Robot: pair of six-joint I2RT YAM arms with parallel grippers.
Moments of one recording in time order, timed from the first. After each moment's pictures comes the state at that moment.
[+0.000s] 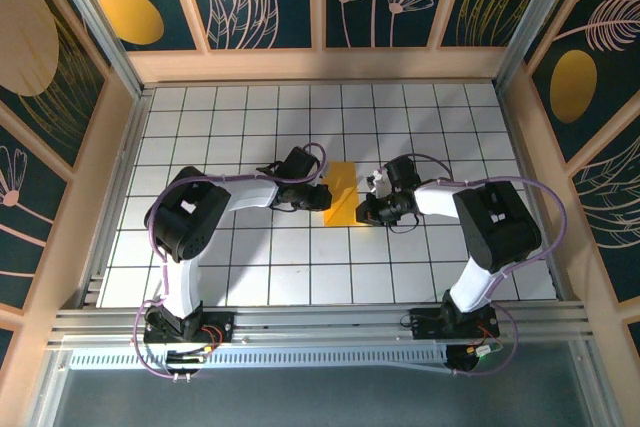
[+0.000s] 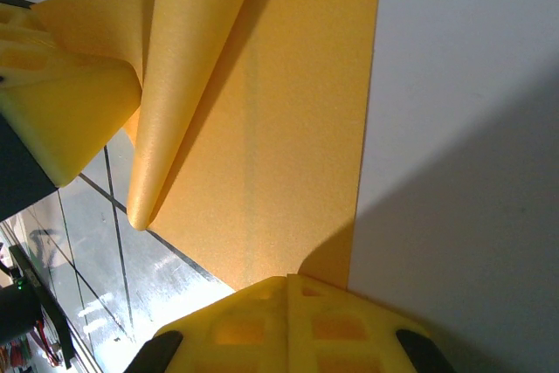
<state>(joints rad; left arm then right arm) -0.67 1.95 1.10 -0.13 0.35 -0.50 0.40 1.70 0.74 -0.18 -0.64 0.44</state>
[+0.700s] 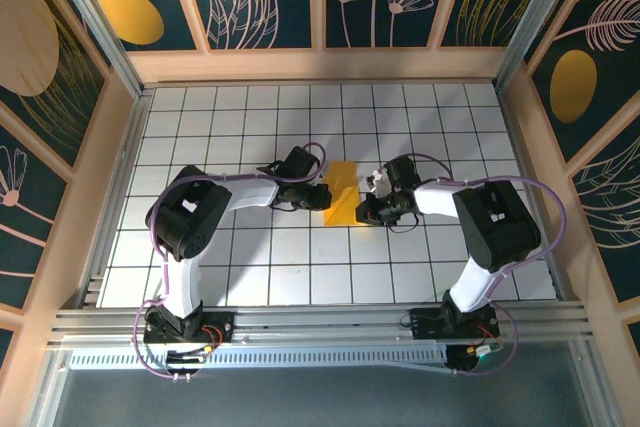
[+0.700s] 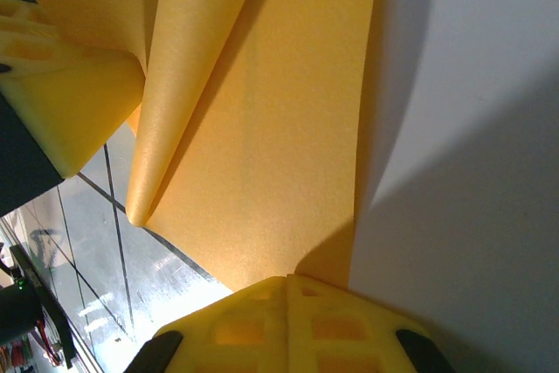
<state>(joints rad) -0.66 1.96 1.10 -0.13 0.35 -0.50 0.40 1.71 0.74 -0.18 -0.65 0.44</state>
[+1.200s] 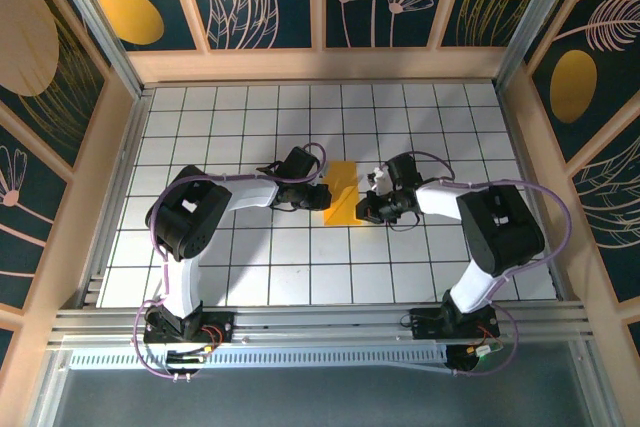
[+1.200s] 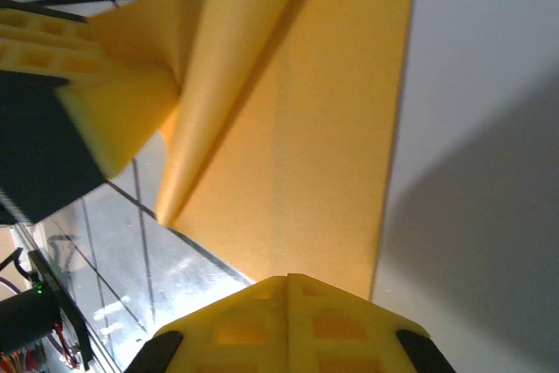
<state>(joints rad) -0.66 1.96 1.10 -0.12 0.35 -0.49 0.40 1.66 0.74 -0.18 -0.66 0.49</state>
